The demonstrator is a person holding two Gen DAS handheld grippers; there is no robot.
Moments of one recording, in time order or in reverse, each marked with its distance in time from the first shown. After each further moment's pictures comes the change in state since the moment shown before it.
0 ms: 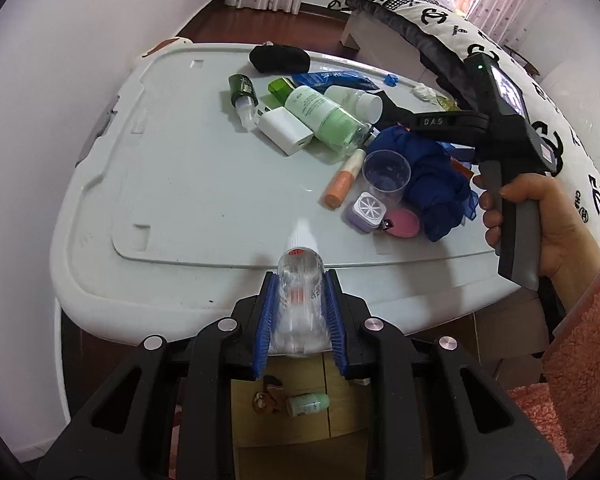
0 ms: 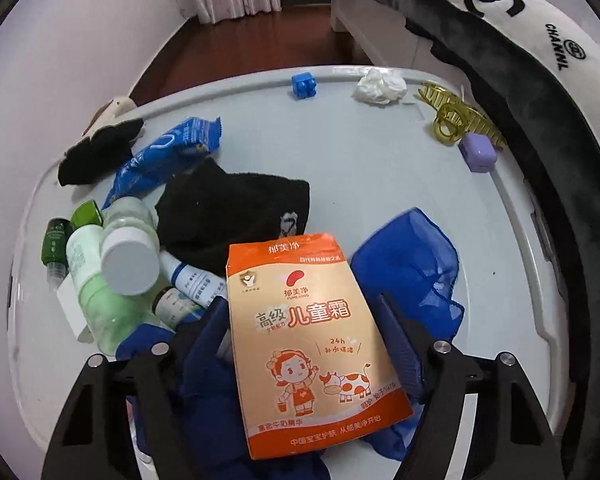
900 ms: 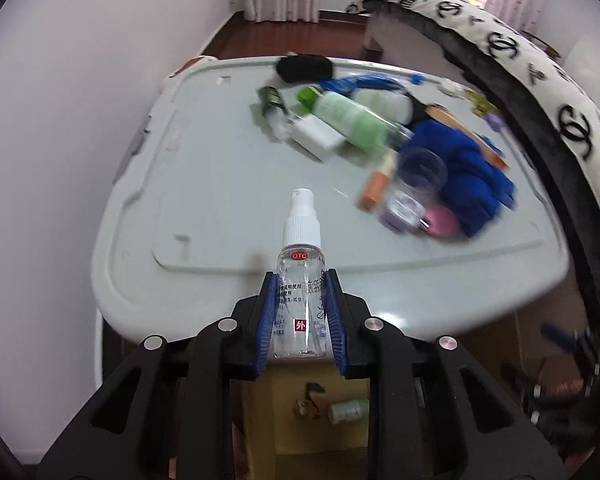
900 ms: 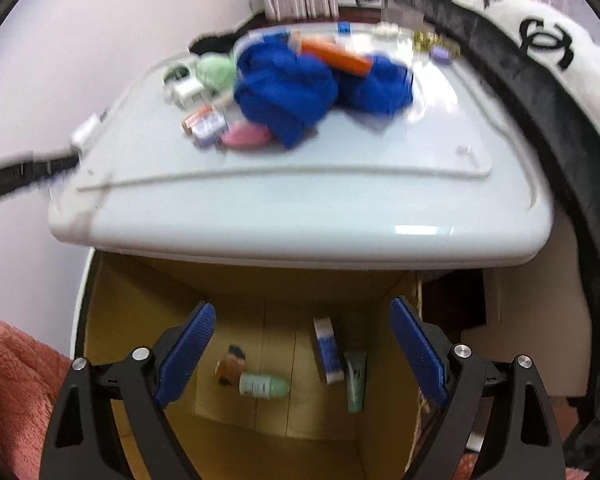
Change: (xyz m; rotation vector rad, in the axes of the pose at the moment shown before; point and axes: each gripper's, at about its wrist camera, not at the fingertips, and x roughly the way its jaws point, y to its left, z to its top) left arm -0.005 -0.012 -0.012 0.070 -0.036 0.165; right arm -0.106 -0.027 -0.239 -0.153 -0.072 0.141
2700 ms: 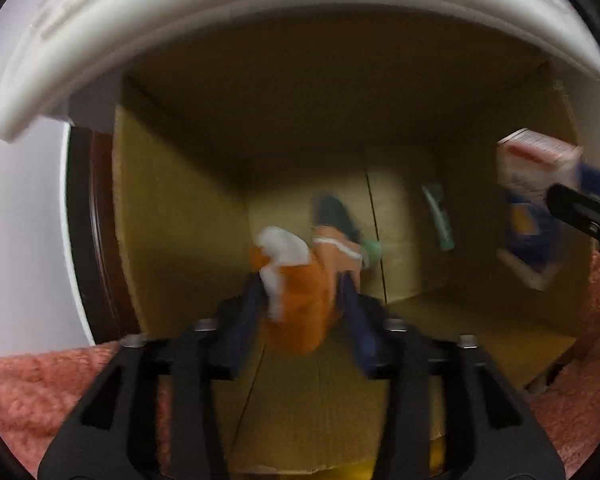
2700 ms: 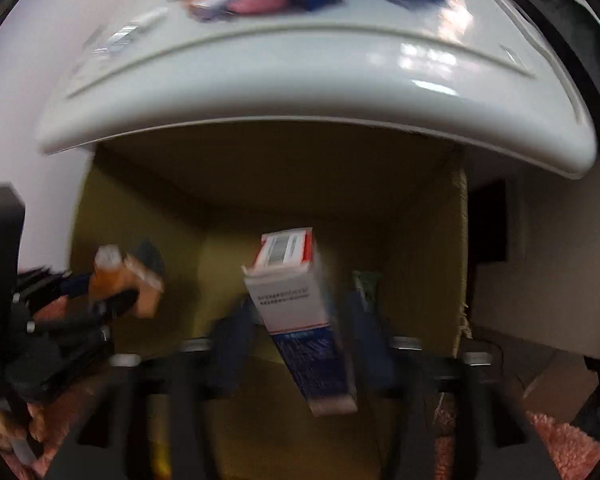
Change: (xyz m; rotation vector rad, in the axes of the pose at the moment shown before) left arm 0.090 -0.028 -0.145 0.114 0.517 0.035; right arm 0.048 0.002 -0.043 -0.018 0.338 -0.010
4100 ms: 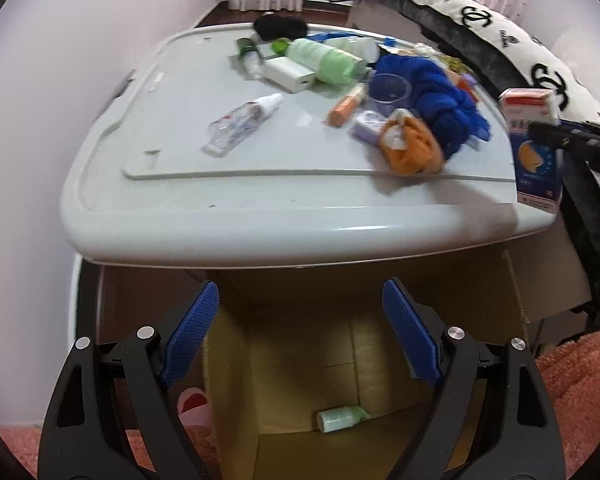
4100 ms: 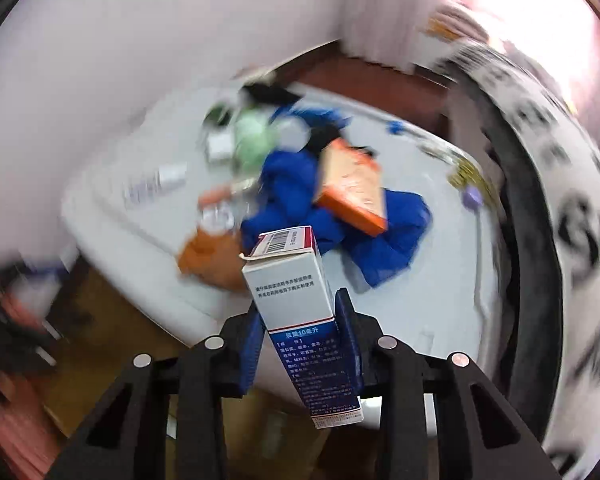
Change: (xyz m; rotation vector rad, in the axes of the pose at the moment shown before) left arm -0.107 0.049 0.014 -0.080 -0.500 -0.116; right arm -0.124 -0.003 0.099 -0.276 -0.416 -0.046
